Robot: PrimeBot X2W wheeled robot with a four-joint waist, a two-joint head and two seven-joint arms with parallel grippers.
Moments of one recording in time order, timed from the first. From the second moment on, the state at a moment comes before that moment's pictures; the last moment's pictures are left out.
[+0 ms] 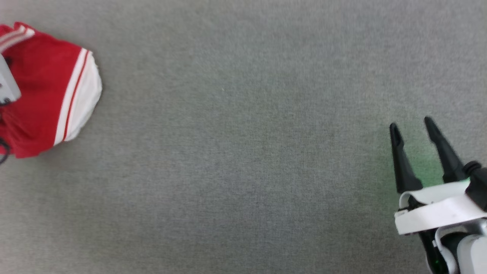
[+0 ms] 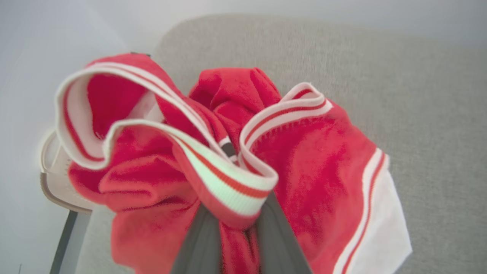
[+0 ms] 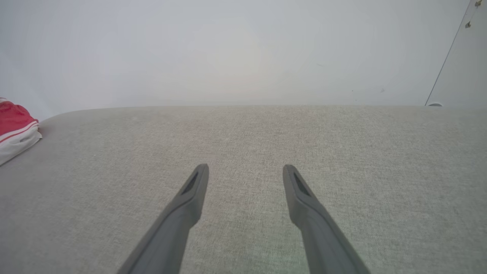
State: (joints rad) left arm -1.15 0.59 -0.20 1.08 -0.54 -0.12 0.44; right arm -0.18 -0.14 0.04 -0.12 0.22 0.13 -0.06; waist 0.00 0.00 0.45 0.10
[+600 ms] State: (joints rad) left arm -1.19 0.69 -0.34 0.72 -0.57 -0.13 0.43; right arm -0.08 -0.10 0.06 -0.02 0.24 0.13 -0.11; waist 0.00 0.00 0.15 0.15
